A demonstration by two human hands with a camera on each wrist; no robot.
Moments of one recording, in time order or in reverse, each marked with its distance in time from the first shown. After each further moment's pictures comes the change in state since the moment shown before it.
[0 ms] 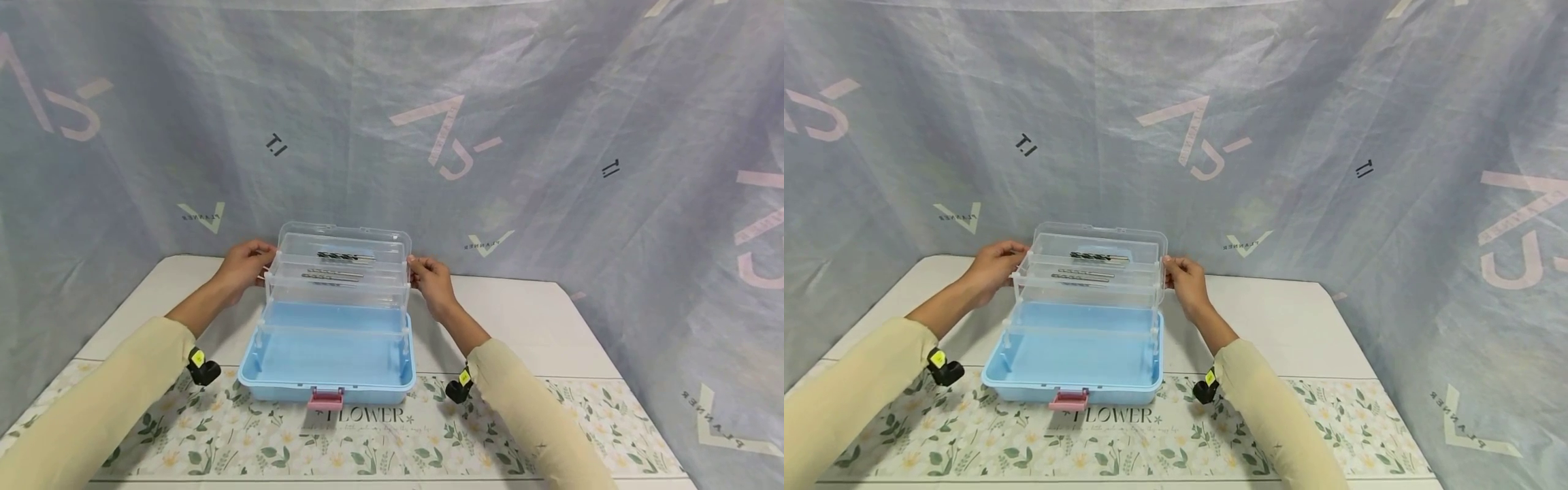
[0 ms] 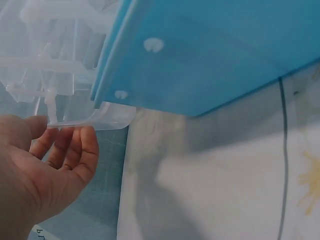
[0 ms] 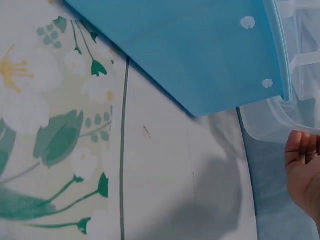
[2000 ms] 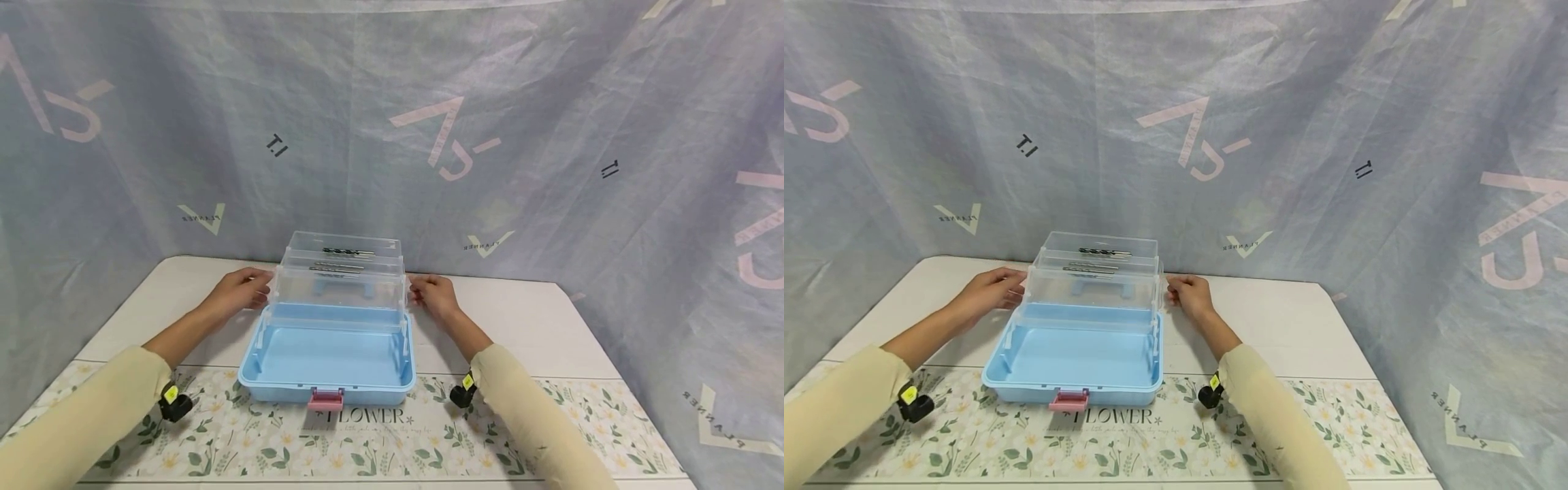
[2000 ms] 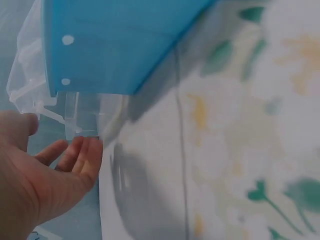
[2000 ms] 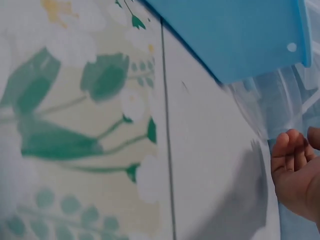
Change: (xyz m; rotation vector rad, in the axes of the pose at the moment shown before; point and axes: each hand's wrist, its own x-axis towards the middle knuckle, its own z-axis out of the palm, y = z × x) left_hand -0.035 -0.027 -0.001 0.160 -0.064 -0.056; right_hand 0.001 0.028 -0.016 -0.042 0.015 0.181
